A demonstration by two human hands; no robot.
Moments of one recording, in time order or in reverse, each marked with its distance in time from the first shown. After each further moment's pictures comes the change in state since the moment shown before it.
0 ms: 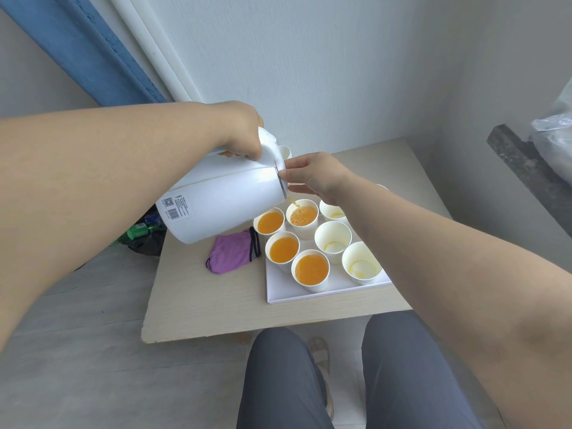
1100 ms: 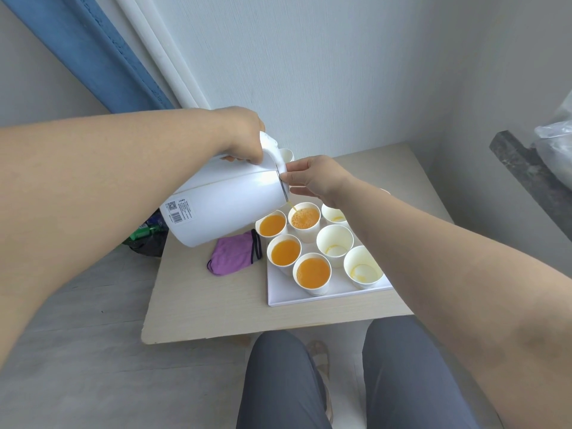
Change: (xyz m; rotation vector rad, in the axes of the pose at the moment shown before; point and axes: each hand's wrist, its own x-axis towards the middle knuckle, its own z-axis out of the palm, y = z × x) left_hand 0.001 -0.004 0.003 -0.020 0.000 -0.015; right_hand -0.002 -0.005 0.003 -0.054 0.028 0.018
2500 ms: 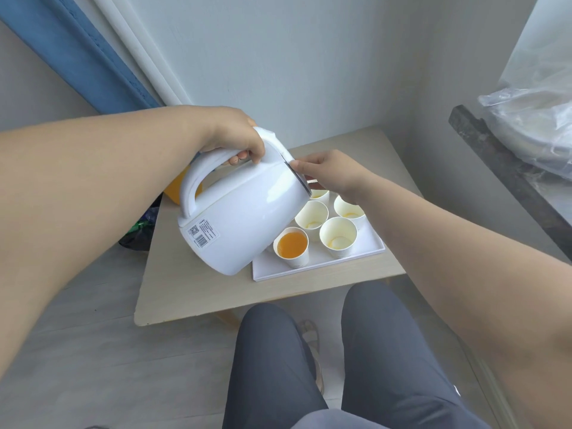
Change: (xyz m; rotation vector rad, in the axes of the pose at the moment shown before) left_hand -0.046 0.039 0.016 -0.564 -0.156 -0.025; right_hand -0.082 0.023 -0.046 -0.221 0.000 -0.112
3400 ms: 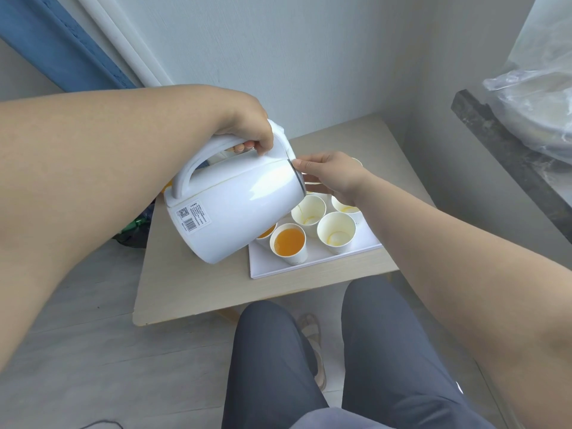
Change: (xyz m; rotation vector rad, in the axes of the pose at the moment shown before) left_hand 0.022 0.032 0.006 0.245 -0.044 -0.023; right_hand 0.016 0.029 -0.002 0.340 -0.002 0.092
